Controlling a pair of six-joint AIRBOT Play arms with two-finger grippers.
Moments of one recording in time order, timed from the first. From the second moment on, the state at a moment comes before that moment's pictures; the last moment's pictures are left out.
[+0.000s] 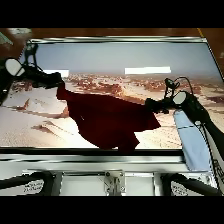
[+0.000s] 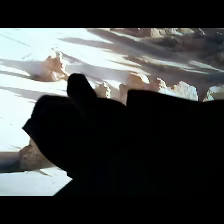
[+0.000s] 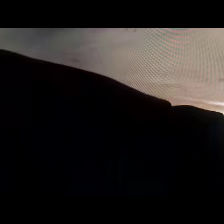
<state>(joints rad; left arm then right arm) -0.10 -1.43 1.46 1.34 -1.11 -1.69 0.07 -1.37 0.95 -1.10 0.82 1.59</state>
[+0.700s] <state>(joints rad) 0.04 -1.27 1.33 1.29 -1.49 -1.64 -0.24 -1.27 1.12 -1.32 1.19 1.40</state>
